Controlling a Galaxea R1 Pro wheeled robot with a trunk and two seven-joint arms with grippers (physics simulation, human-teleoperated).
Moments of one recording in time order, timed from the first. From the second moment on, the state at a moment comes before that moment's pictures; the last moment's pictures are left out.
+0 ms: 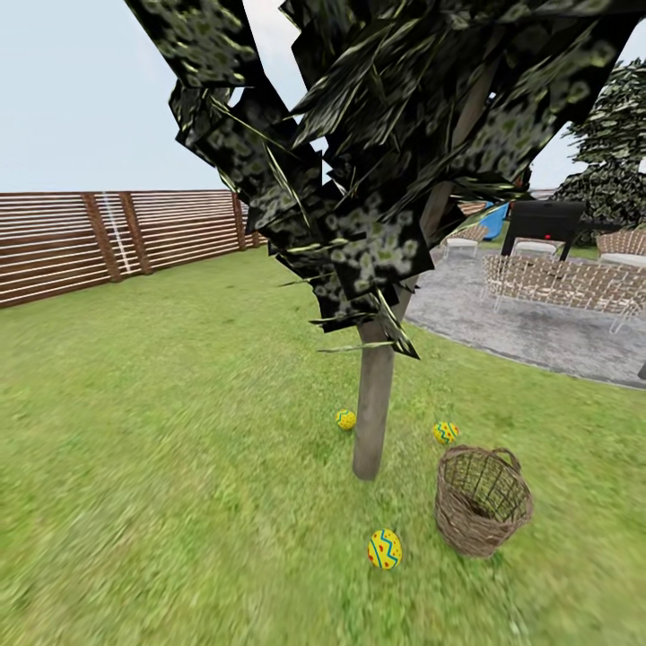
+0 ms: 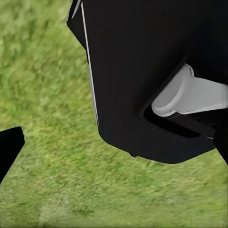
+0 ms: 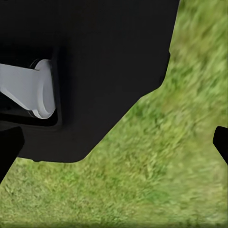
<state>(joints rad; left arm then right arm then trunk) 0.05 0.09 0.22 0.05 0.25 0.13 -0.19 -0.04 -0.04 -0.26 0.09 0.36 -0.01 0.12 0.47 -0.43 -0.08</state>
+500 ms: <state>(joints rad) 0.05 0.09 0.22 0.05 0.24 0.13 -0.19 -0.04 -0.04 -0.26 0.09 0.36 -0.01 0.12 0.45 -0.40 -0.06</state>
